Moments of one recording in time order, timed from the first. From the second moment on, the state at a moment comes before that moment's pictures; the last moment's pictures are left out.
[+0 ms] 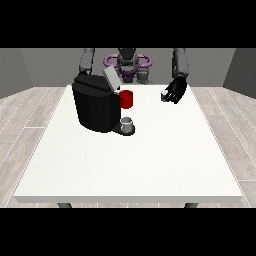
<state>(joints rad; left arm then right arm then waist) -0.59 0.39 -0.07 -0.74 -0.80 -0.13 -0.32 -0.23 -0.05 -0.02 -1.19 0.16 -0.17 -0.04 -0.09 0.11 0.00</state>
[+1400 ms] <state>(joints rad) -1.05 0.36 0.11 -0.77 -0.70 -0.45 -0.04 -0.32 -0.02 0.03 -1.20 0.19 -0.16 -0.06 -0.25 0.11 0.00</state>
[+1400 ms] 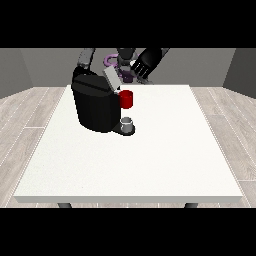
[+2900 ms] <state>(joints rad) -1.23 0.42 0.12 -0.67 -0.74 -0.44 -0.07 -0.45 -0.07 -0.06 -1.28 0.17 -0.18 0.01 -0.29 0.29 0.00</state>
